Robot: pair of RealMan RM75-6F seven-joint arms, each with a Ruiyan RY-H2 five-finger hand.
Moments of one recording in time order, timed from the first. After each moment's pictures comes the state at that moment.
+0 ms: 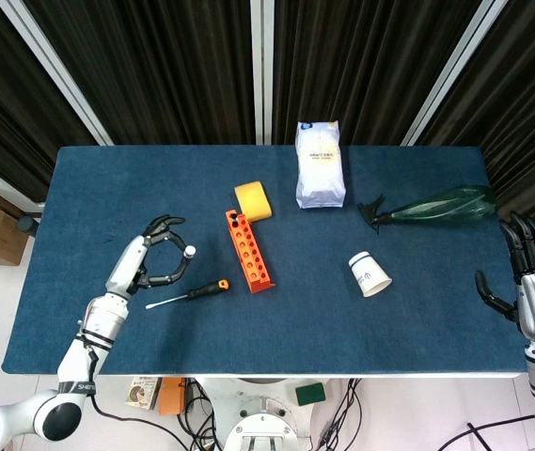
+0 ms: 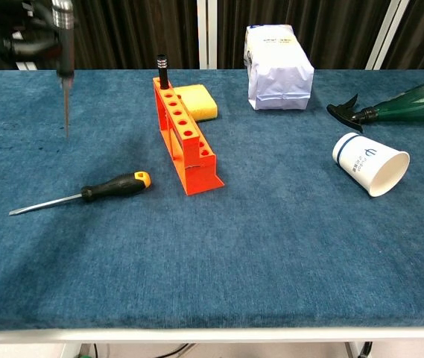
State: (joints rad) left arm -0.45 -1.32 -0.30 -1.95 1.17 1.11 -0.33; right arm 0.16 -1.19 0.17 -1.49 -1.63 1.70 0.15
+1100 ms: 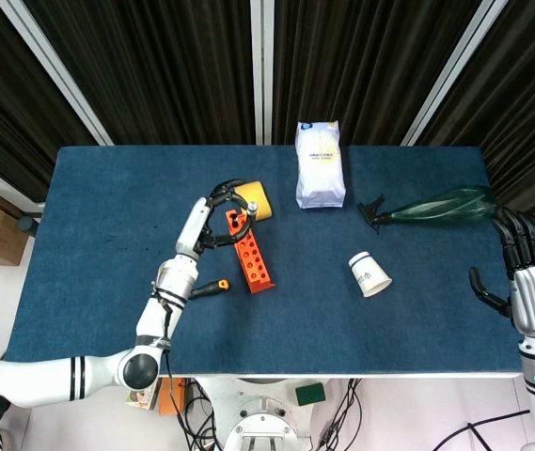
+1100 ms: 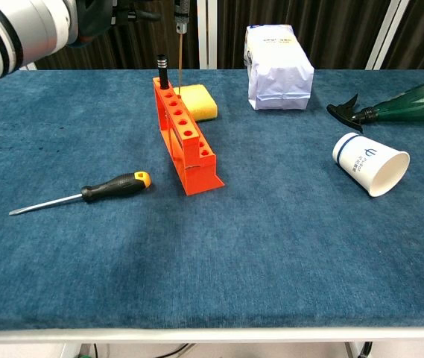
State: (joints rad) left arm -0.76 -1.64 -0.52 -1.78 0.84 1.10 -0.25; right arm 0.18 -1.20 0.17 -1.49 -1.62 1.68 0.14
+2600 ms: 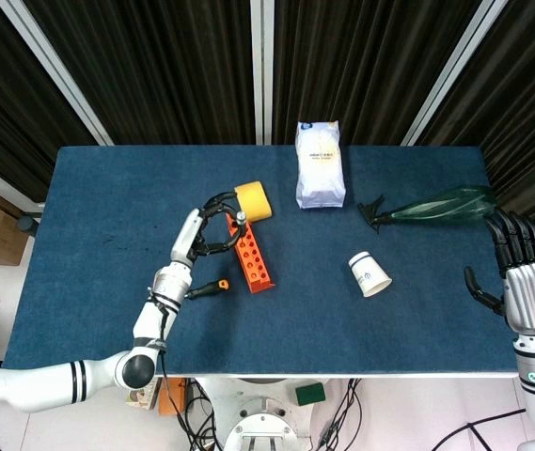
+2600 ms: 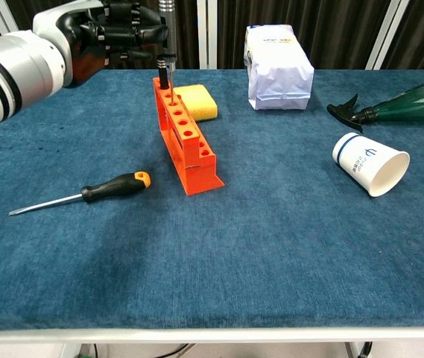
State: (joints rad) left arm -0.69 -1.68 -0.46 -1.66 0.92 1.03 -0.40; right arm 0.19 -1.20 0.17 -1.50 -1.62 1.65 0.10
